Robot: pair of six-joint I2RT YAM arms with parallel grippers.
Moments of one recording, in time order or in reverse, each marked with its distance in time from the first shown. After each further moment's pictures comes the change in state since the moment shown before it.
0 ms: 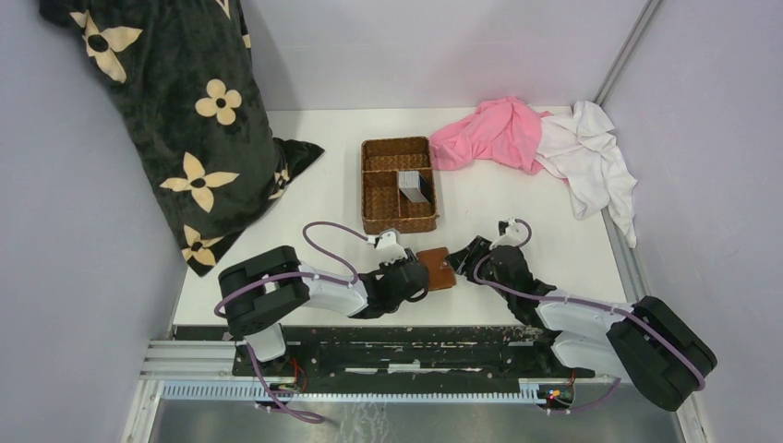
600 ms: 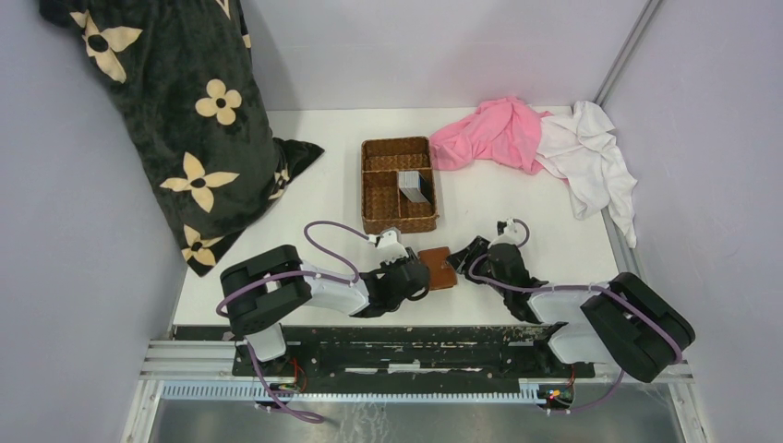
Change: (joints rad) left arm 0.006 0.012 0.010 0.004 0.009 0.000; right arm -0.040 0.149 -0.004 0.108 -0.029 0.012
